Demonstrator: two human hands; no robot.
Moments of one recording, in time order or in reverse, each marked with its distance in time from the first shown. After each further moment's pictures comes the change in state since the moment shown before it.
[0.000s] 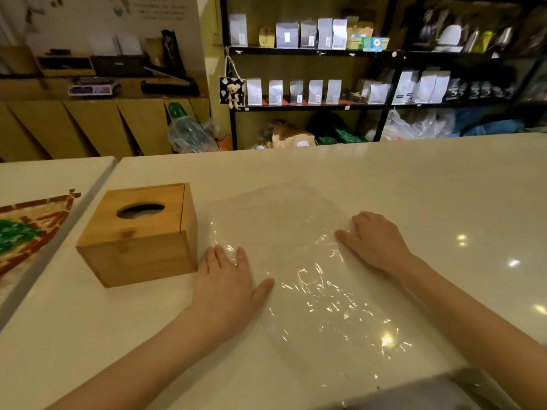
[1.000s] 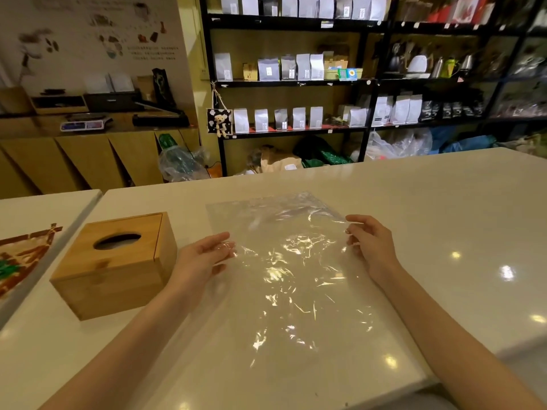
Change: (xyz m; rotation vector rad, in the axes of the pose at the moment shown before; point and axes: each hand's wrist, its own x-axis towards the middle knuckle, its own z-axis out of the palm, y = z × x) left_hand 0.045 -0.006 -0.035 -1.660 0.066 -0.168; right_hand 0.004 0.030 -0.009 1.365 0.317 0.239
